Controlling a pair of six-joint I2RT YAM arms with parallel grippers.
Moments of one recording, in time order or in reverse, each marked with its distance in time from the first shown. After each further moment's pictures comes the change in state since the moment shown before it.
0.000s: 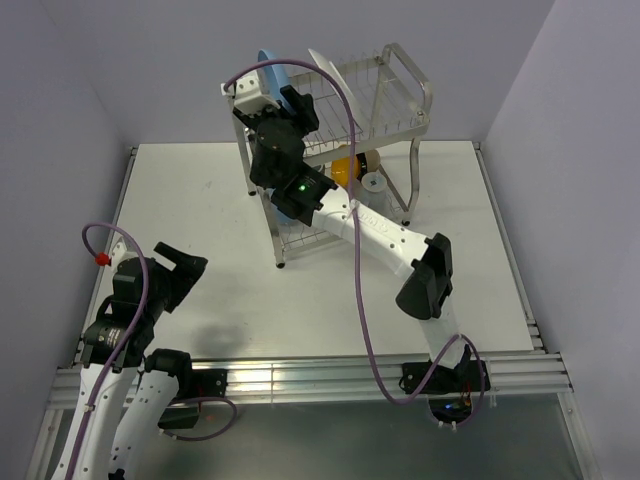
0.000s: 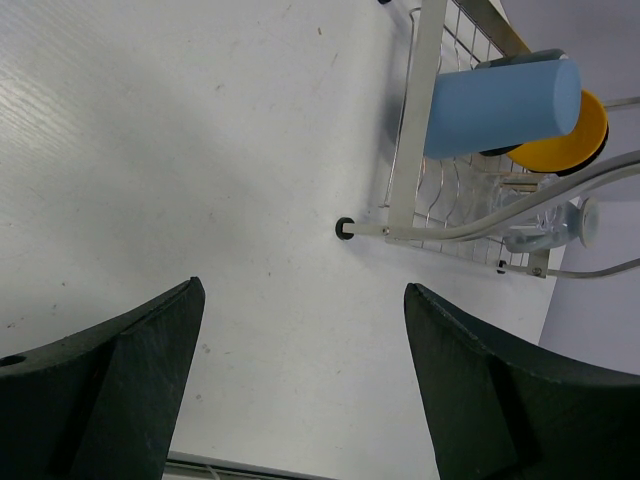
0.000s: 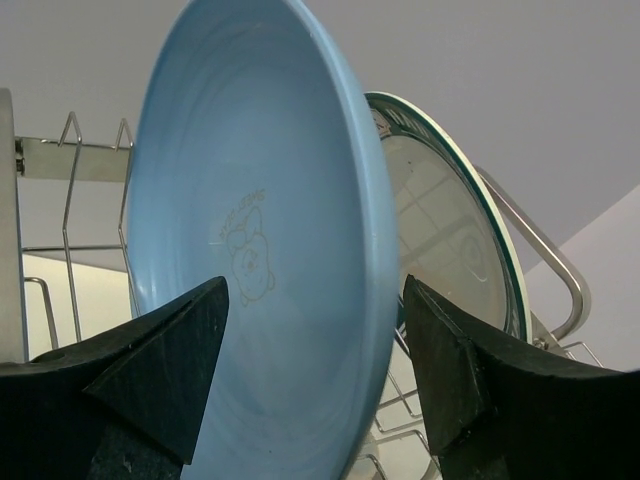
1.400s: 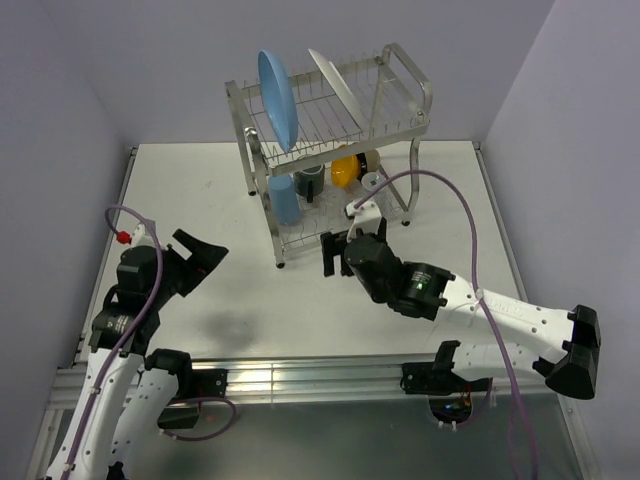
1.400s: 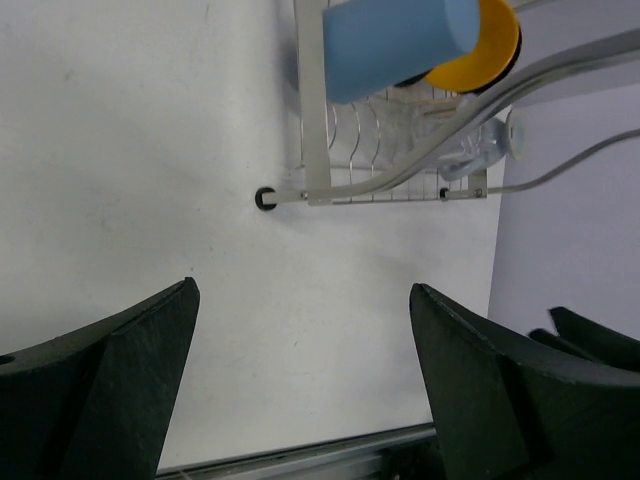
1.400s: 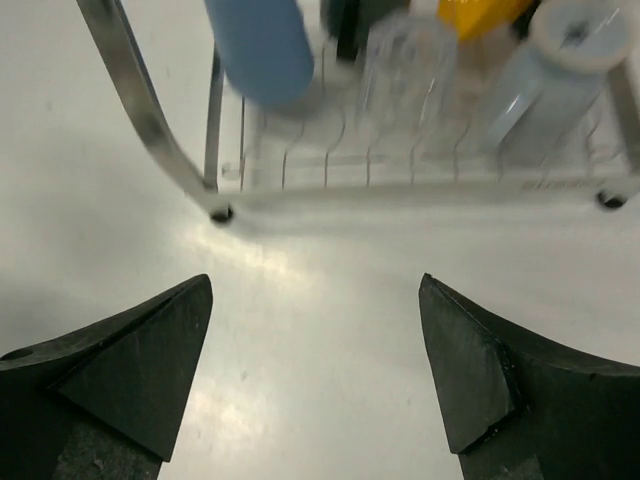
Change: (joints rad) left arm 0.000 0.086 -0.006 0.192 0.219 0.084; right arm 0.106 -0.950 -1.164 -0.554 -0.355 1.126
